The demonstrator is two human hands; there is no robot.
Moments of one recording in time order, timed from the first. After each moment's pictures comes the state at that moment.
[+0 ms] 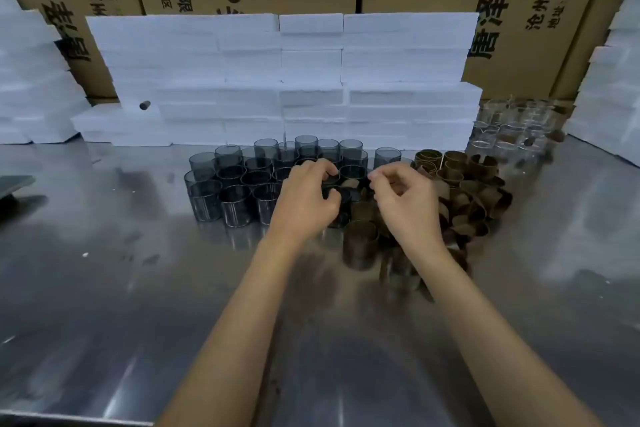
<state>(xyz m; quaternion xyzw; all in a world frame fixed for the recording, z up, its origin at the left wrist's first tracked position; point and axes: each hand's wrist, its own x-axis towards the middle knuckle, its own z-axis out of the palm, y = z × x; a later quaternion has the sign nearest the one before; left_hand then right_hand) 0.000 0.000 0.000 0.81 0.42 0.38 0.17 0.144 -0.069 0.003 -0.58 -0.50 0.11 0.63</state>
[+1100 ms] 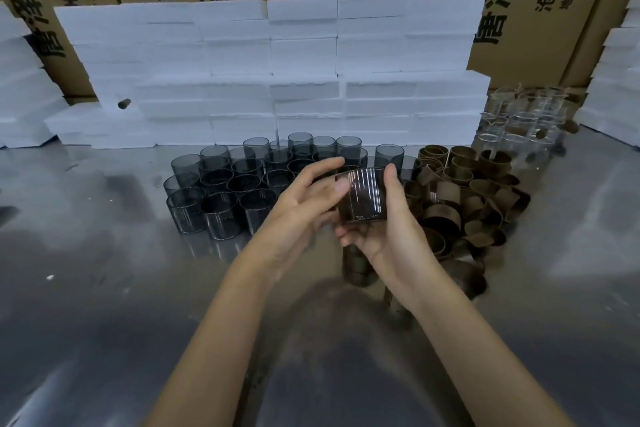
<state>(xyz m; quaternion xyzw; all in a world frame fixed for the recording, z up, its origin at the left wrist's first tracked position) -0.002 0.000 0.000 0.60 0.21 0.41 0.65 0.134 -0.051 -0.017 -0.36 -0.36 0.53 0.67</state>
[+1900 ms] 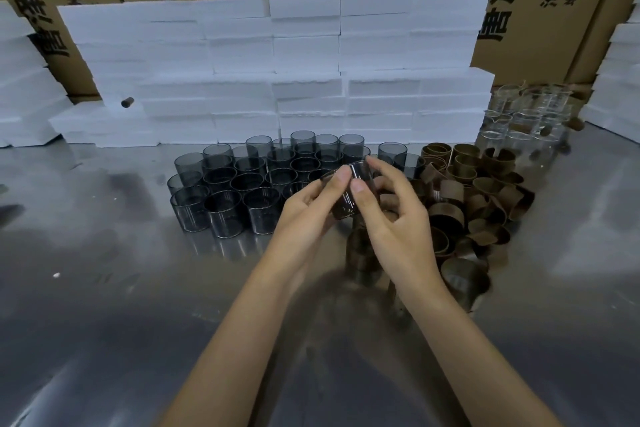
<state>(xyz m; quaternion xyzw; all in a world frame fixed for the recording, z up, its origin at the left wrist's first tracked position) 0.012 -0.005 -0.007 0.54 0.27 0.45 0.66 0.129 -0.061 -0.017 -0.53 -0.48 0.20 0.67</state>
